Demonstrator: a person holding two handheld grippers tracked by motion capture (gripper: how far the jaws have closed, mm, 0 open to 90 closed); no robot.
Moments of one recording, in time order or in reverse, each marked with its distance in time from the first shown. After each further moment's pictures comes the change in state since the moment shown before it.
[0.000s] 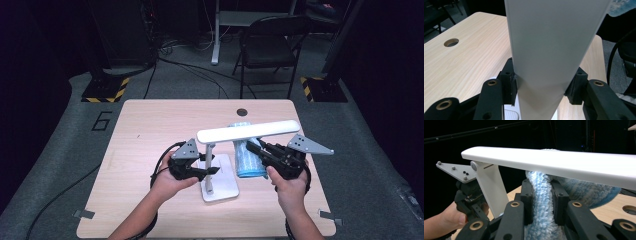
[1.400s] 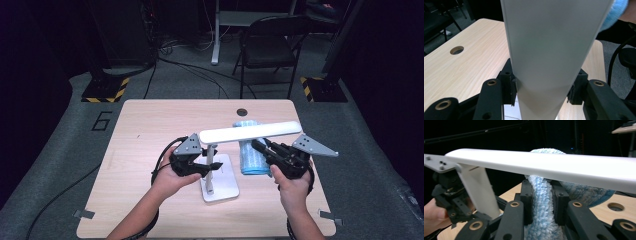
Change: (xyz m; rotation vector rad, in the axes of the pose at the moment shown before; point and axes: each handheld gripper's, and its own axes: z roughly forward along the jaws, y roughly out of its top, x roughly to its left) left arm -0.004 0.024 -0.005 -0.008 0.005 0.010; right arm -0.012 -0.004 -0.010 -0.032 -0.073 0.019
